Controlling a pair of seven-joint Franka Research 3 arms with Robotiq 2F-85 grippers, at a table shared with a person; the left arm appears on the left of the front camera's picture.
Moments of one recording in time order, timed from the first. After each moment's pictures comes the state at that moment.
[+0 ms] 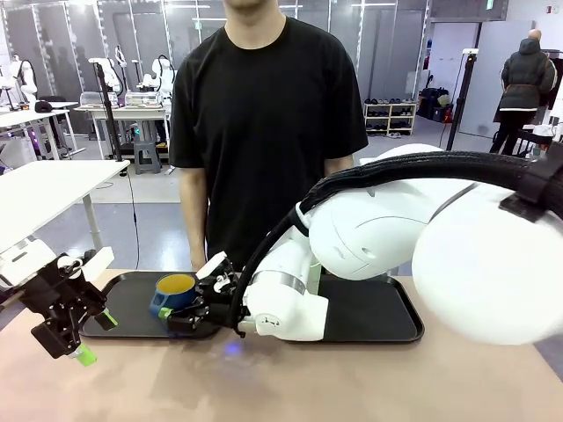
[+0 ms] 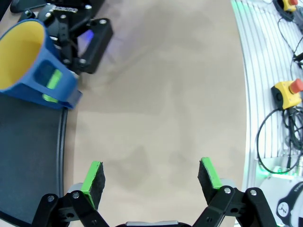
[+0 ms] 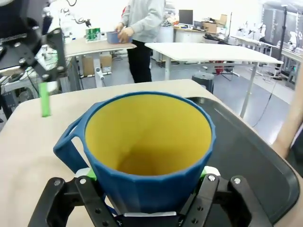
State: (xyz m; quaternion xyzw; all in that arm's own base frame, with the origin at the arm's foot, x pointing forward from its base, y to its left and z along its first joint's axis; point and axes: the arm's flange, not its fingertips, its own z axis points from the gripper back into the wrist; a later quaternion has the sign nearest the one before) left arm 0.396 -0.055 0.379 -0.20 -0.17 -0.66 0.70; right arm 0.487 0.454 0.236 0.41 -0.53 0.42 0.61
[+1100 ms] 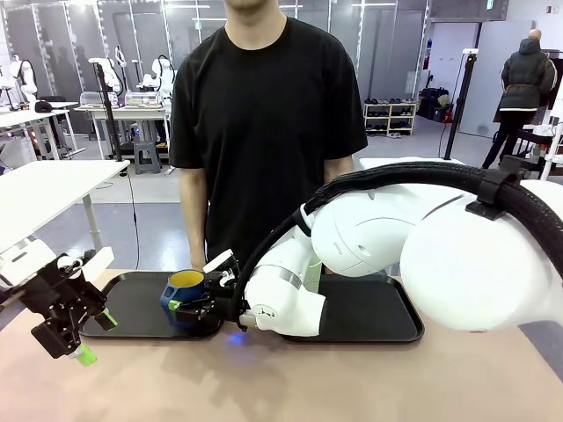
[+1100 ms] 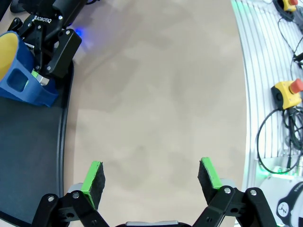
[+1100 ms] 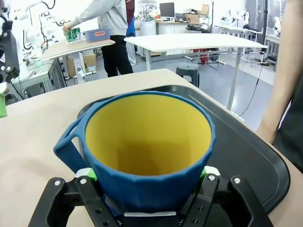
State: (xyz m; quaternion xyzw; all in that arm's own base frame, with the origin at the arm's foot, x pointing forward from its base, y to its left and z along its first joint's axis) left arm 0.396 -0.055 0.379 -0.20 -0.17 -0.66 0.70; right arm 0.521 0.453 0.218 0.39 -0.53 0.39 0.64
